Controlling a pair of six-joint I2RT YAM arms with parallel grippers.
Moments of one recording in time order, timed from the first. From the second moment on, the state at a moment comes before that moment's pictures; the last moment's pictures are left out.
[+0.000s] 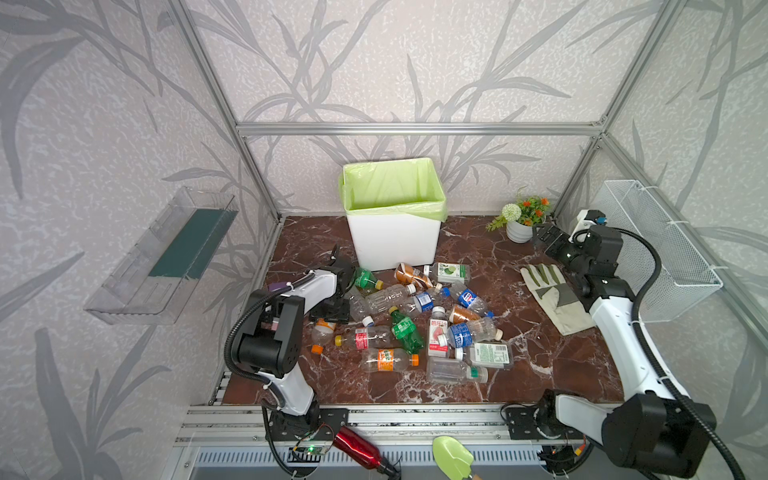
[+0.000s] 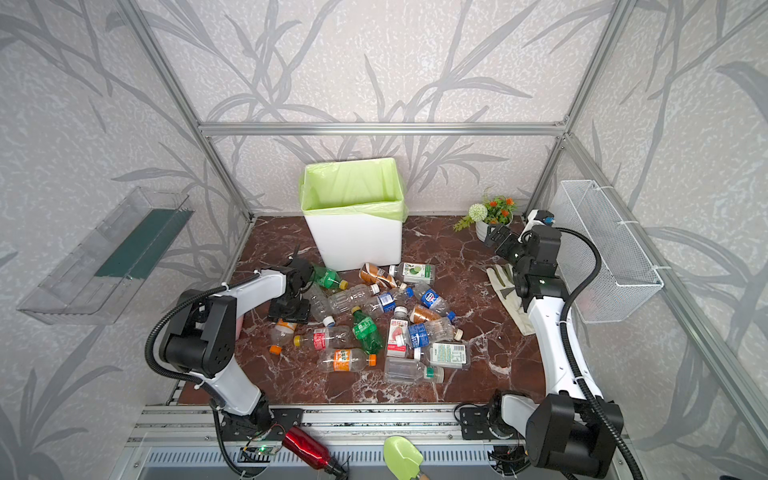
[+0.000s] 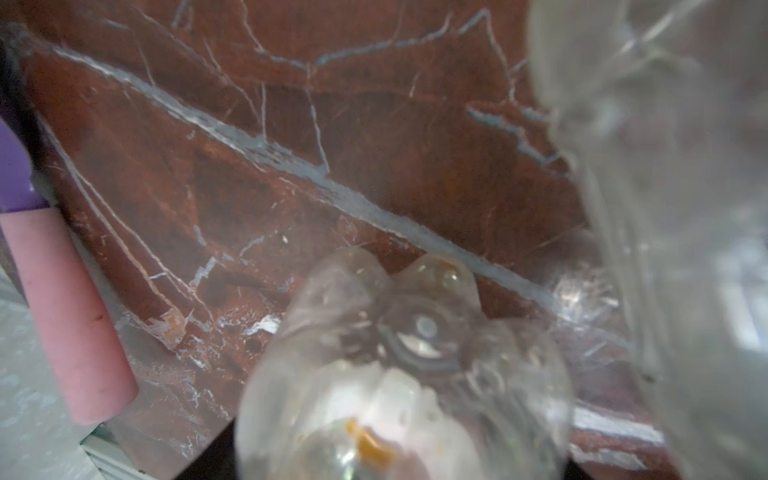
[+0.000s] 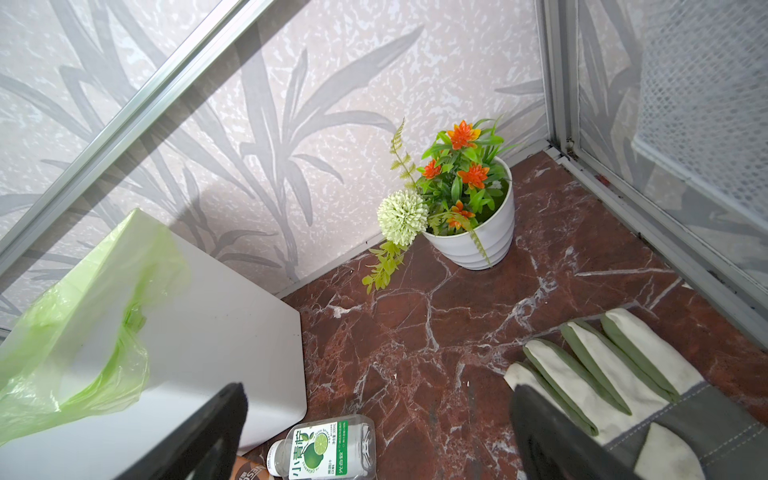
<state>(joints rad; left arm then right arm) -0.19 1.71 1.02 -0.90 -0.28 -0.24 -0.17 1.18 1.01 -0.19 -0.22 0.51</state>
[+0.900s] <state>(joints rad) -0.17 1.14 1.66 -0.44 -0.39 -0.09 -0.17 1.22 0.86 -0.13 -0.21 0.51</state>
